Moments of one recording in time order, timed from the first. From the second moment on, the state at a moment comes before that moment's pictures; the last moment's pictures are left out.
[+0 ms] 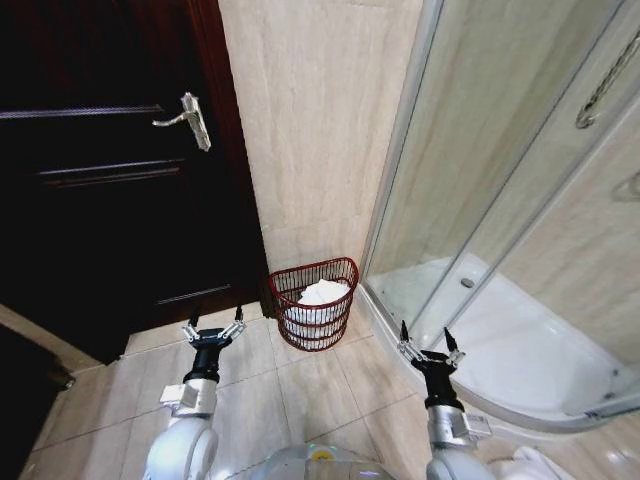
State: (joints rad) left arm 1.75 -1.43 -0.62 -2.21 -0.19 -0.17 -0.10; right arm -1.81 1.53 0.54 2.20 0.08 0.20 0.13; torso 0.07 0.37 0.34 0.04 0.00
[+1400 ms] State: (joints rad) left arm 1.73 -1.42 -0.61 -2.20 -0.18 -0.18 -0.09; right arm -1.80 1.53 0.54 2.19 0.08 0.20 0.13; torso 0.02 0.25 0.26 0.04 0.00
